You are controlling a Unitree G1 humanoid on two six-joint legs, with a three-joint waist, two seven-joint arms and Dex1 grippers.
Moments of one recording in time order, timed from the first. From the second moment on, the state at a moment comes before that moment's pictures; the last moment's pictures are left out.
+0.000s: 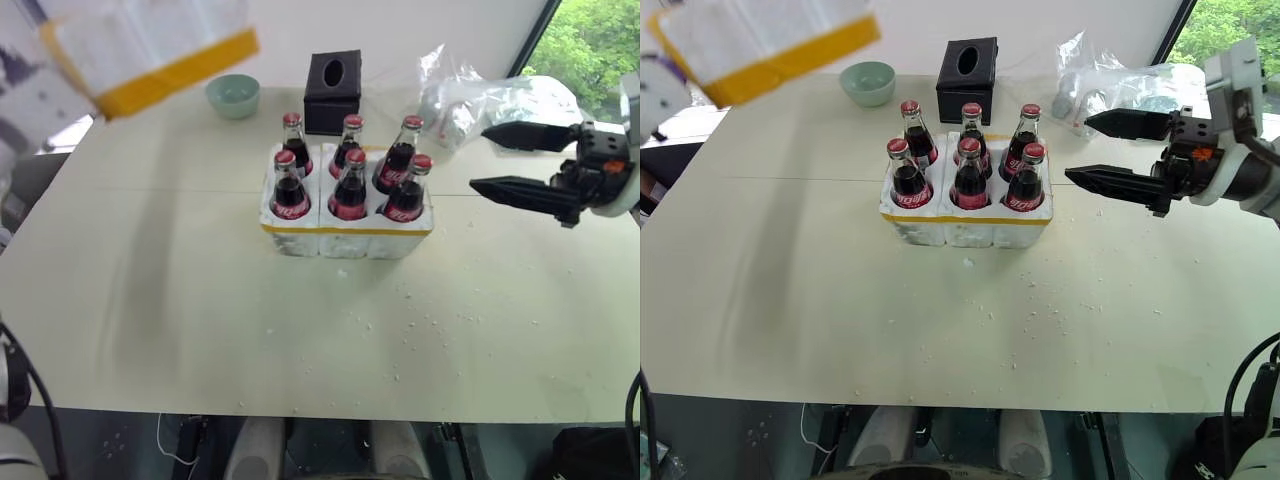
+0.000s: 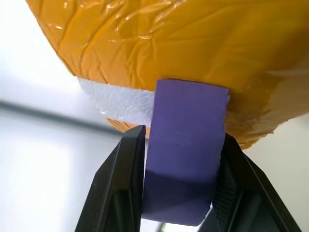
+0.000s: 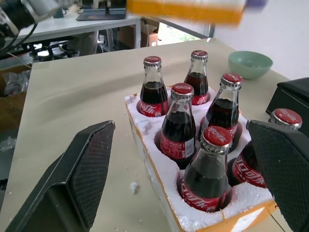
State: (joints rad) left arm -0.90 1.06 0.02 0.54 0.29 -0.19 -0.41; right arm -0.60 -1.04 -0.32 -0.13 0.82 0.75 1.15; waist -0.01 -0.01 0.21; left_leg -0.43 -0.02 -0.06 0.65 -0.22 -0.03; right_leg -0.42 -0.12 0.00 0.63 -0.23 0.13
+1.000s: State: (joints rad) left arm -1.14 0.80 -0.13 0.69 0.25 -0.69 -0.62; right arm -0.48 -1.07 -0.45 -0.13 0.81 0.76 1.09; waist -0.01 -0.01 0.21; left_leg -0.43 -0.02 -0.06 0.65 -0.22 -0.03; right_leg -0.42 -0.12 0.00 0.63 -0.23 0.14
